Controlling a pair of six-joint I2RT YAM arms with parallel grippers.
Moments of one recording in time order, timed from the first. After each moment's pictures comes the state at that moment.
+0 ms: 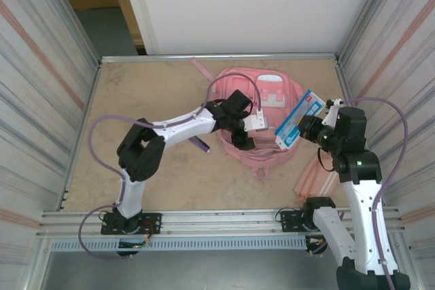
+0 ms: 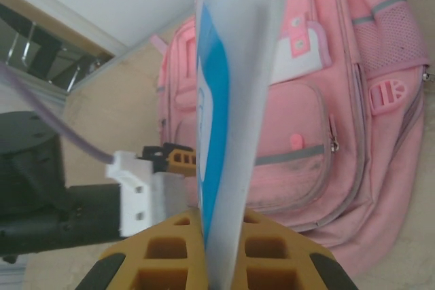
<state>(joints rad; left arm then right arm) -0.87 2.03 1.59 -0.55 0.25 0.59 0.02 0.71 0.94 -0.80 -0.30 0.54</state>
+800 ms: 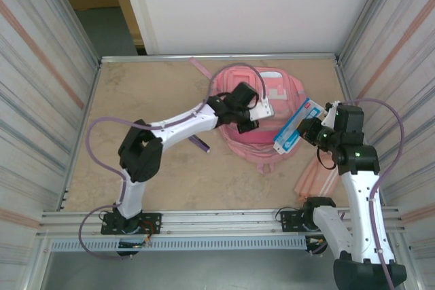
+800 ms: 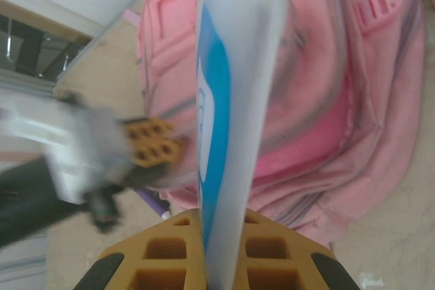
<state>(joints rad) -0.87 1.99 1.71 -0.53 0.11 0.48 -0.03 0.76 0.94 -0.88 -0.37 0.61</state>
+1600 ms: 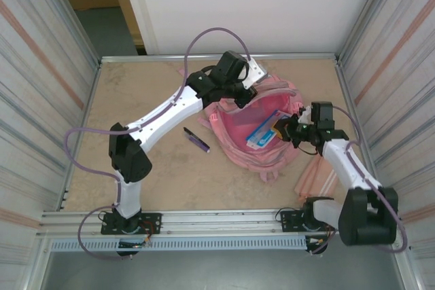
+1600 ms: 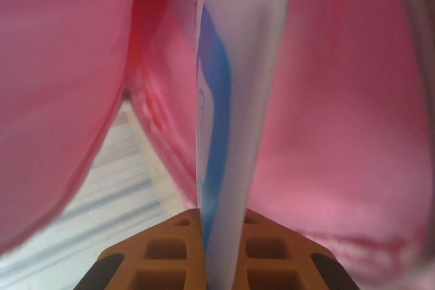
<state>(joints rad) -0.81 1.95 2.00 -0.72 0.11 0.16 0.03 1.20 0.70 -0.32 -0.71 1.00</state>
